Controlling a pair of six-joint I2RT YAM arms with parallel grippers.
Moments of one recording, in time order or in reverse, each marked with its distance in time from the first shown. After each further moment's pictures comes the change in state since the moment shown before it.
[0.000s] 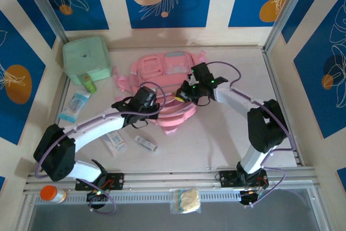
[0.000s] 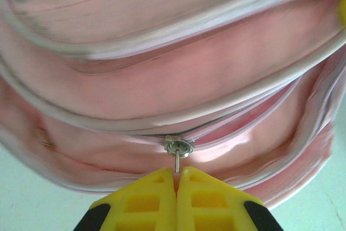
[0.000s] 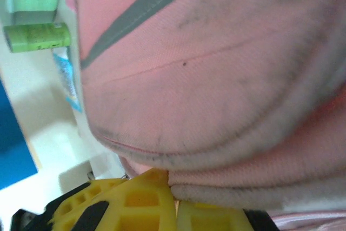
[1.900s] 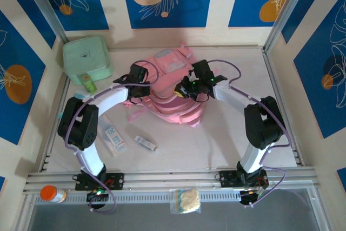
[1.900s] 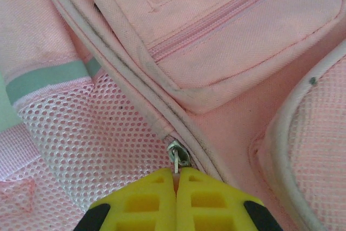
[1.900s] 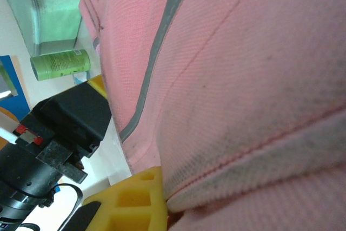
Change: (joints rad) left arm 0.307 0.387 0.317 0.021 -0.025 0.111; right arm 0.031 0.067 0.036 0.121 0.045 0.115
